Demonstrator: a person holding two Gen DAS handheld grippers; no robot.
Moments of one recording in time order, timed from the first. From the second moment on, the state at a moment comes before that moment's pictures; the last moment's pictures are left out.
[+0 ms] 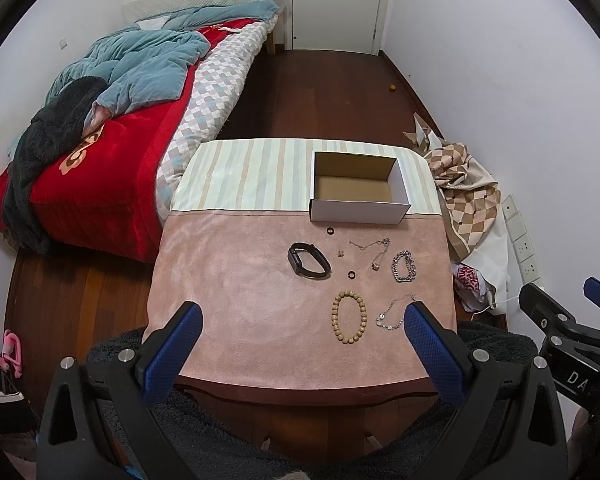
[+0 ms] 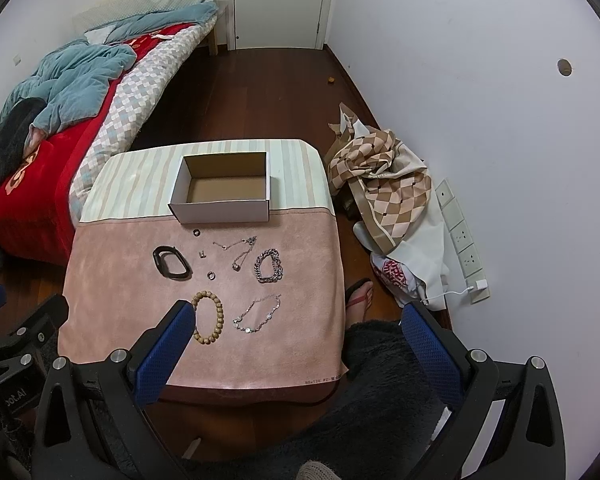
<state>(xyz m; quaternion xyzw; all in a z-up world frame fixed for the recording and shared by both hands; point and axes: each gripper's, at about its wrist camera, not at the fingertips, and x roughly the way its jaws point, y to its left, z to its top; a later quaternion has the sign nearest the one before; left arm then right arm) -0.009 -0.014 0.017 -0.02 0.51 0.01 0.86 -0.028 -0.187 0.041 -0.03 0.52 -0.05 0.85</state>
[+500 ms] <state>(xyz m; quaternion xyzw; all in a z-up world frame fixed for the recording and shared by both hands) 0.051 -0.014 -0.074 0.01 0.54 0.06 0.84 0.024 -0.228 -0.065 0.04 0.55 -0.07 0.83</state>
